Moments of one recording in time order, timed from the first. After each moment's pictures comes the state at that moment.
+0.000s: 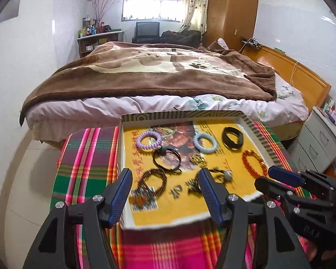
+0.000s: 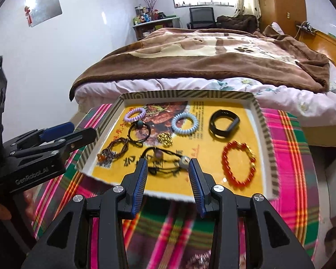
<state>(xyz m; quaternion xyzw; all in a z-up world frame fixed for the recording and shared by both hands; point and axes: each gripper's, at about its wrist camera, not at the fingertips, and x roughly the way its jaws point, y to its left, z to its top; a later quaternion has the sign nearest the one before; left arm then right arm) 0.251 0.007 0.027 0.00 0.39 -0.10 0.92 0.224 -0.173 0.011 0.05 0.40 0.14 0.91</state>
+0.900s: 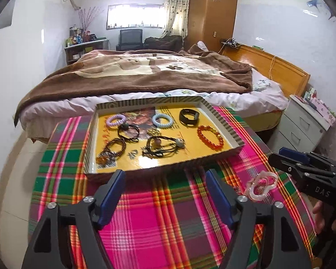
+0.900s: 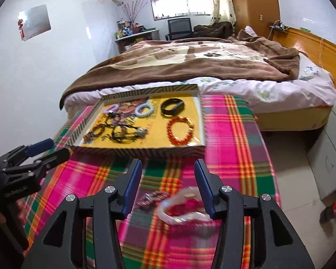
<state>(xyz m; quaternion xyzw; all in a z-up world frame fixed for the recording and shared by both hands) 0.146 -0.036 0.026 0.00 0.36 -0.15 0.92 0.131 -0.262 0.013 0.06 0.37 0.08 0.92</state>
